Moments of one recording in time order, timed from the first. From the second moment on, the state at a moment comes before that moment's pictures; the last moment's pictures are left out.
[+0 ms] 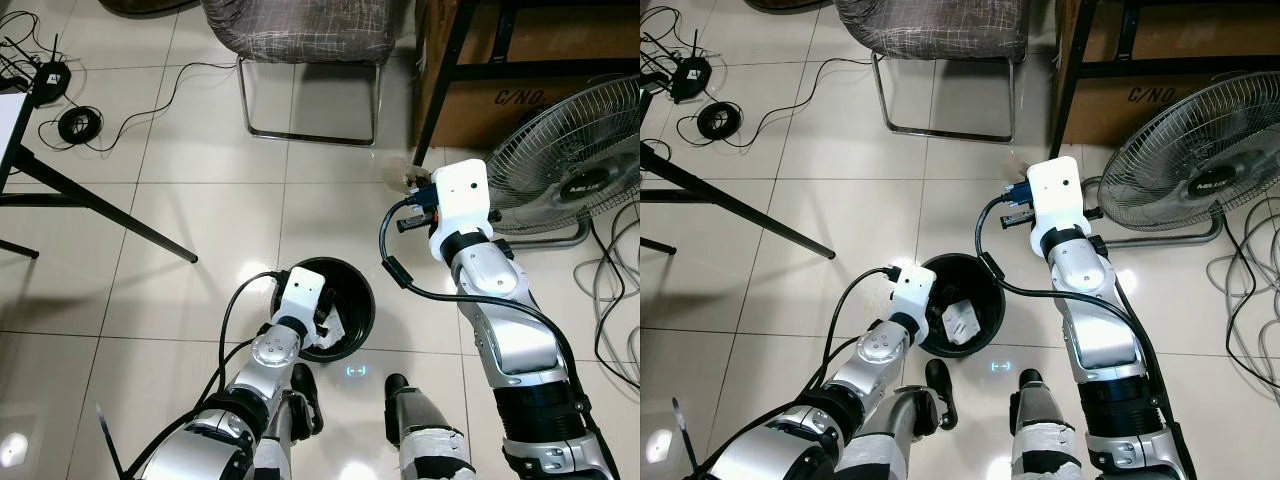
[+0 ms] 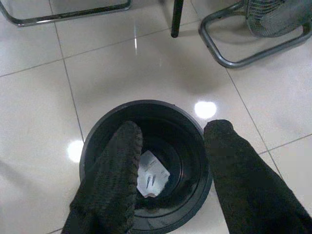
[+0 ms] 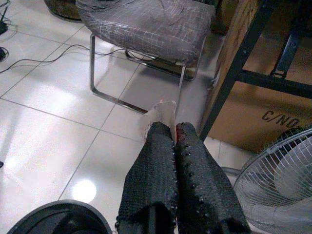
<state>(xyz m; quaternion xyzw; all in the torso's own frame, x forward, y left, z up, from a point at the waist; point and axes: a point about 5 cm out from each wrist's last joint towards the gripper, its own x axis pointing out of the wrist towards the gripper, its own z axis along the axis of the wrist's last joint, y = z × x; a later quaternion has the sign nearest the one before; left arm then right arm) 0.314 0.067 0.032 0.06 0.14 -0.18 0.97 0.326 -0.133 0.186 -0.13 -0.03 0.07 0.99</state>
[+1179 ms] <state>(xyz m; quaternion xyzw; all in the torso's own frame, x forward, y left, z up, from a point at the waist) 0.240 0.184 0.048 0.10 0.10 -0.17 0.98 0.339 -0.120 0.076 -0.14 0.18 0.21 0.95</state>
